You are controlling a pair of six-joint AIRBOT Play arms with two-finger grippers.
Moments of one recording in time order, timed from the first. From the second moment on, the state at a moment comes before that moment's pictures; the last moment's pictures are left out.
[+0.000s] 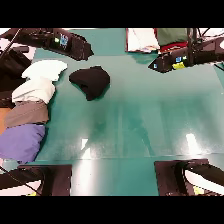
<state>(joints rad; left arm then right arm) -0.48 -1.36 1.91 1.25 -1.27 -1.48 0.17 -1.17 1.46 -1.05 1.22 1.34</state>
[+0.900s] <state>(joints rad) -0.45 -1.53 1.87 1.58 -1.14 -1.61 0.17 -1.17 1.46 -1.05 1.20 1.34</state>
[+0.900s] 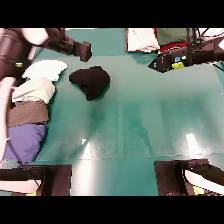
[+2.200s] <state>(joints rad) -0.48 -1.37 2.09 1.70 -1.19 -1.58 0.15 -0.91 1.46 -1.05 0.95 1.34</state>
